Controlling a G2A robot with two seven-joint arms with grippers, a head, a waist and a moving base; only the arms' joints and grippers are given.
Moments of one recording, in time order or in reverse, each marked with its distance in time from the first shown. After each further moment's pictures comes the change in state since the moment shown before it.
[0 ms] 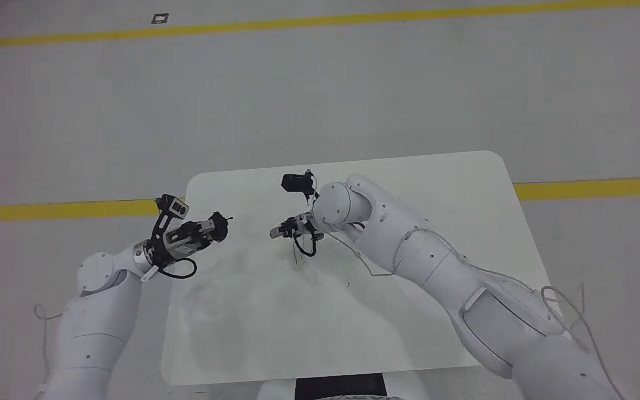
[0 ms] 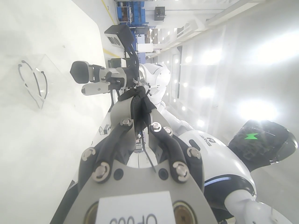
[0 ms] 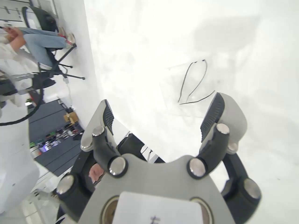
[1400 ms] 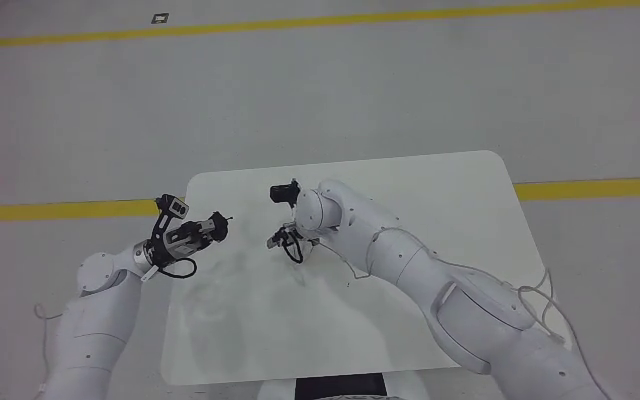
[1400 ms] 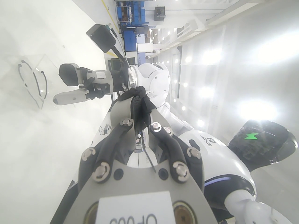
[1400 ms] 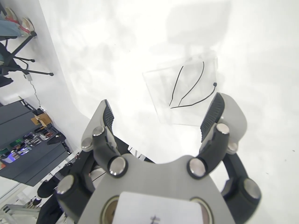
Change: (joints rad) left arm 0.000 0.000 0.000 0.000 0.000 0.000 0.000; right arm 0.059 -0.159 -0.071 0.232 -0.110 0.000 0.031
